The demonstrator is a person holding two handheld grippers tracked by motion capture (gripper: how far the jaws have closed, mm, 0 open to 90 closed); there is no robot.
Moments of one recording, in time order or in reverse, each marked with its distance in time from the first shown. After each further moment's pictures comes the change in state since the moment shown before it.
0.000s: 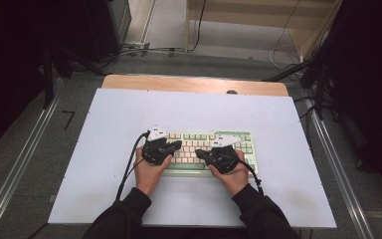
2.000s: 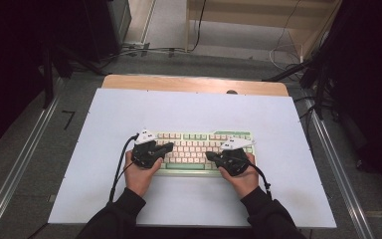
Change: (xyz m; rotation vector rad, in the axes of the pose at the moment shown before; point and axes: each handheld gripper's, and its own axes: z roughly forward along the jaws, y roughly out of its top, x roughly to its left) left arm 0.010 -0.010 -0.024 -0.013 0.006 -0.015; right arm -0.014 -0.017 -0.018 0.012 -0.036 0.028
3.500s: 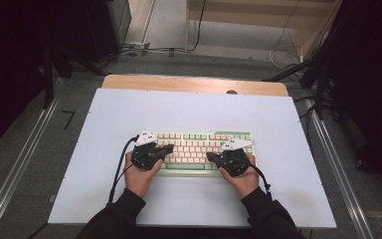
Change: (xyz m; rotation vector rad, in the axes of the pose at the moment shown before) left arm -0.002 -0.002 -0.001 0.006 -0.007 0.002; right arm -0.002 -0.002 0.000 0.005 -0.002 0.009
